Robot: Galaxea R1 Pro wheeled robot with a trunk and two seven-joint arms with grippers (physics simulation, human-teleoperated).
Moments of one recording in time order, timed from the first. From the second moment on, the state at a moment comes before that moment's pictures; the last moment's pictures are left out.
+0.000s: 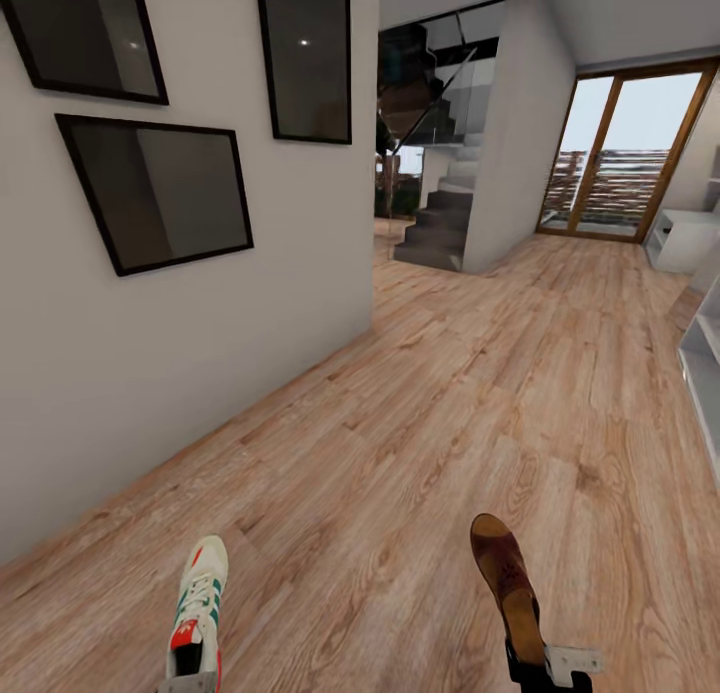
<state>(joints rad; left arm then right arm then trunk) -0.23 -0.01 0.59 -0.37 -0.42 -0.38 -0.14 -0.26 -0.13 0.15 -0.34 -0.20 -0.52 -0.07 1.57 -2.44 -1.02</state>
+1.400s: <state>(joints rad) -0.23 -0.01 0.59 -0.37 -0.41 -0.41 -0.15 -0.26 -0.11 0.15 -0.31 -0.20 -0.52 -0.07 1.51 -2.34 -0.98</state>
